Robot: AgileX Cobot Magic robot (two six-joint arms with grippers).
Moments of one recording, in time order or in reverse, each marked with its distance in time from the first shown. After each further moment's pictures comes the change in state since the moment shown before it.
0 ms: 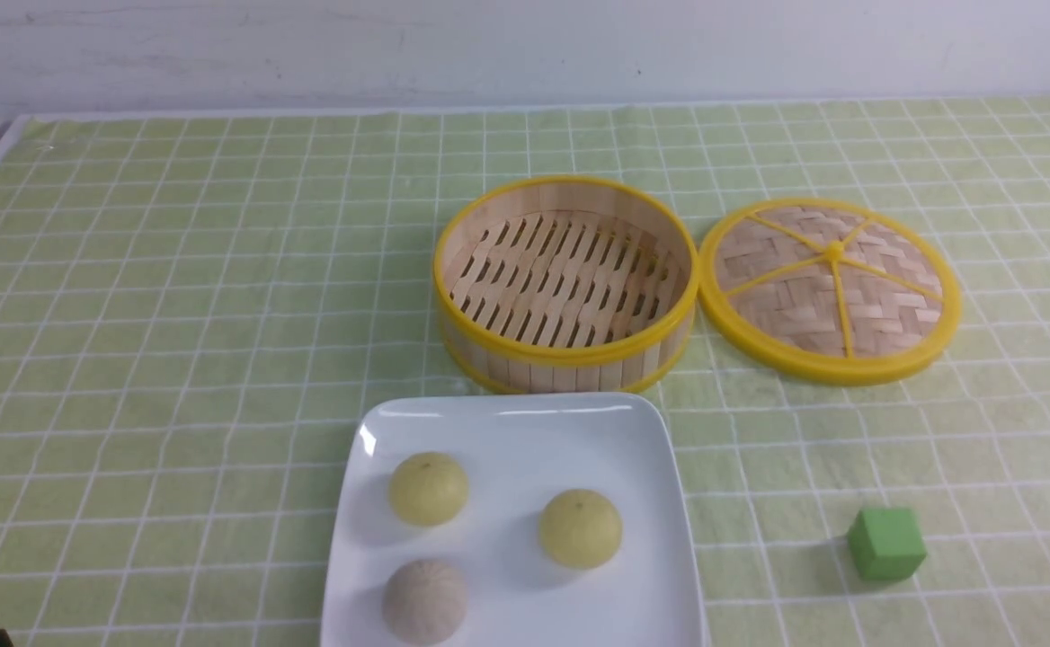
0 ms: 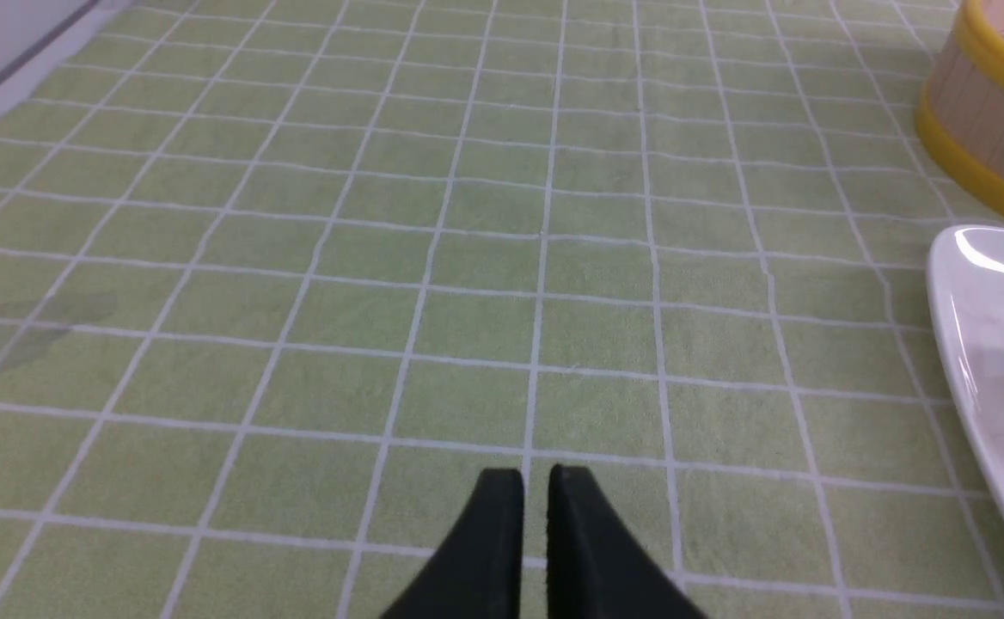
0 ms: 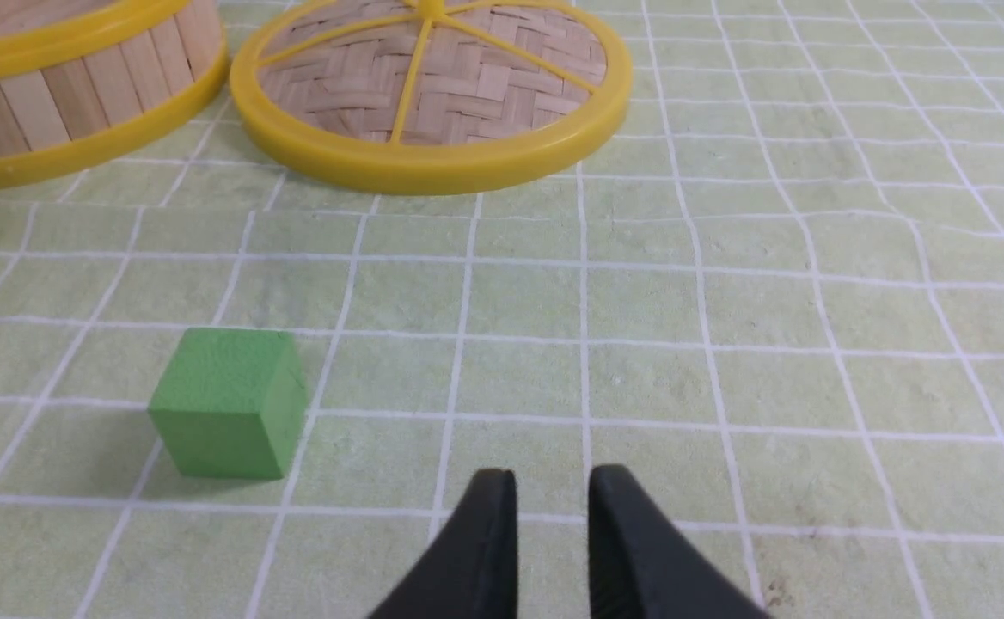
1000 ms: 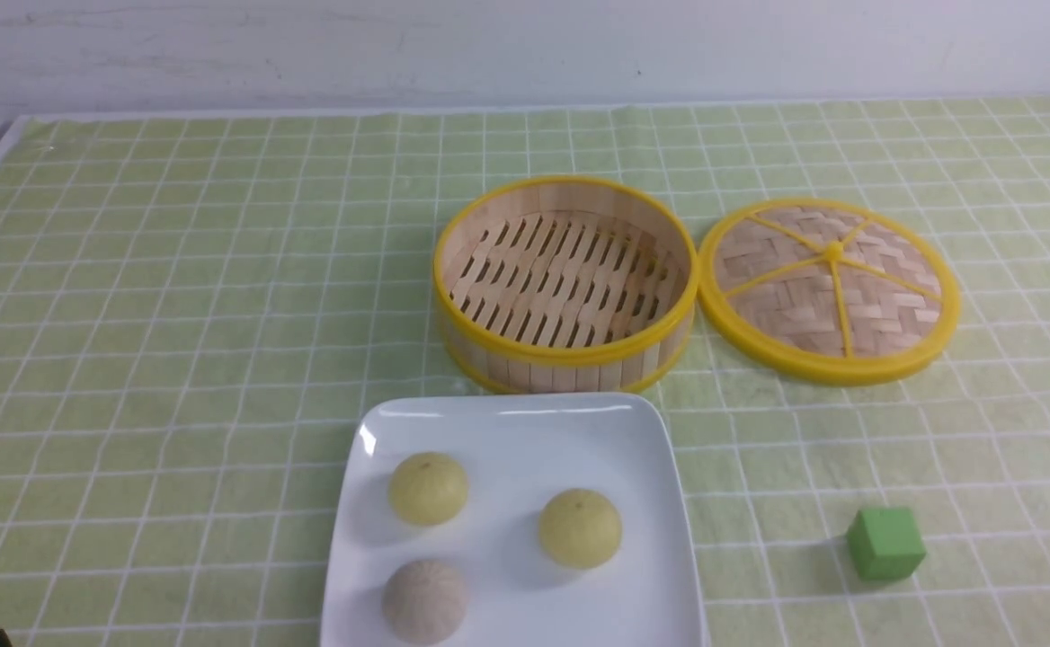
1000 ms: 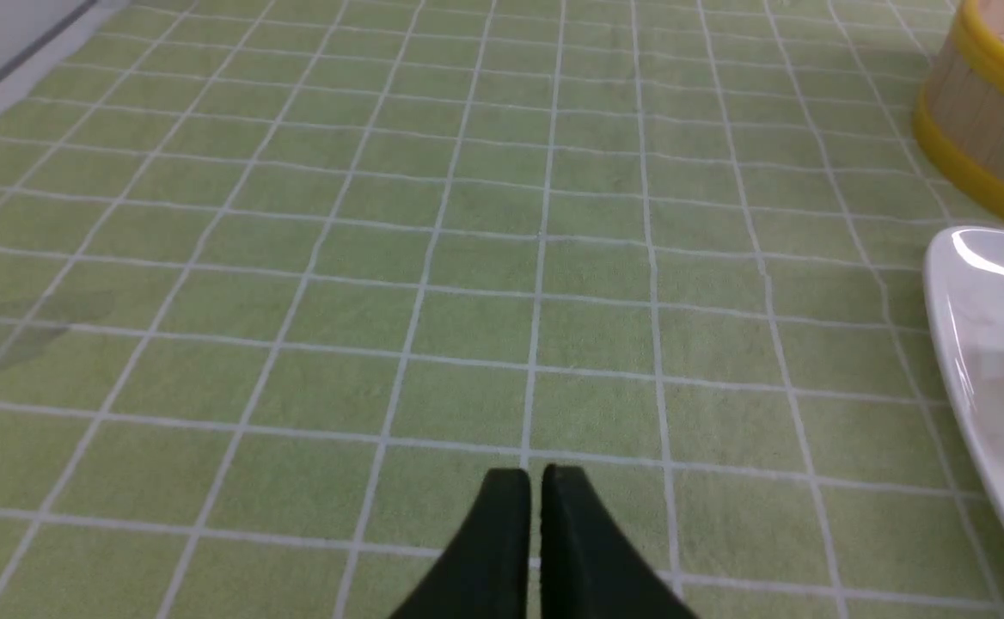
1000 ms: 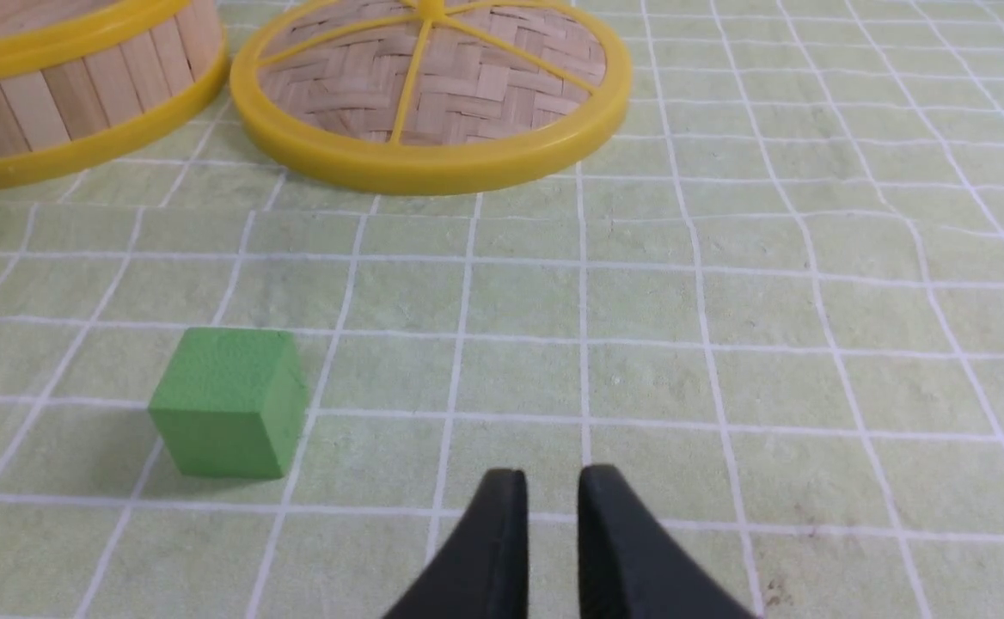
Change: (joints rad) right arm 0.000 0.000 0.001 0.000 0.000 0.000; left arm 0.000 0.000 0.000 -0.003 0.000 -0.001
